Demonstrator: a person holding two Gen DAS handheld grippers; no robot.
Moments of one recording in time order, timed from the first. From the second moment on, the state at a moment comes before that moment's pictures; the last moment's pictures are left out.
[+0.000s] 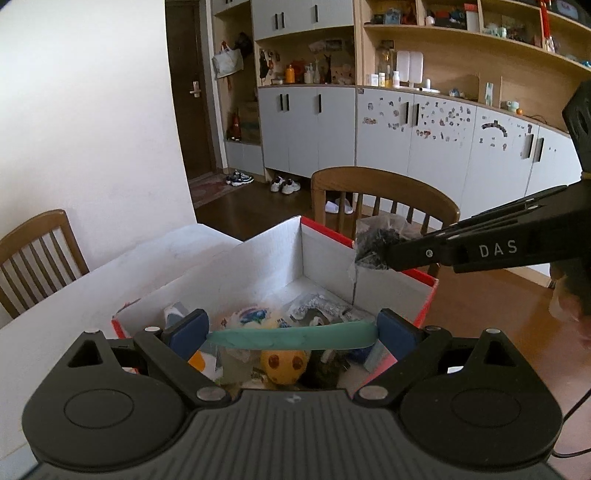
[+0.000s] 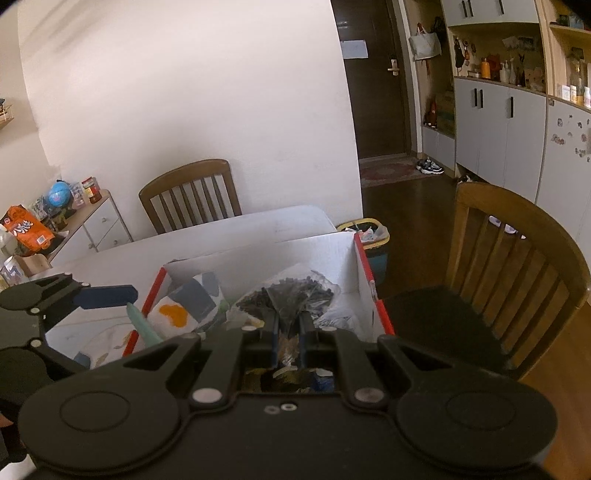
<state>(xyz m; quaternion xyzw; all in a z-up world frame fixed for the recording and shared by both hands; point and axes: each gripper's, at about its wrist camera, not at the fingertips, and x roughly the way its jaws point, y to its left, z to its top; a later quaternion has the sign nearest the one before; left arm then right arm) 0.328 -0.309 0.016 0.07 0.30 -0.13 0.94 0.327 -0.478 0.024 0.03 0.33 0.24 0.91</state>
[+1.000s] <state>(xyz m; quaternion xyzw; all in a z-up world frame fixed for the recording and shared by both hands) 0.424 -0.317 -0.037 0.09 0.37 -0.12 0.92 0.422 -0.439 -0.032 -0.06 0.41 0.27 0.87</state>
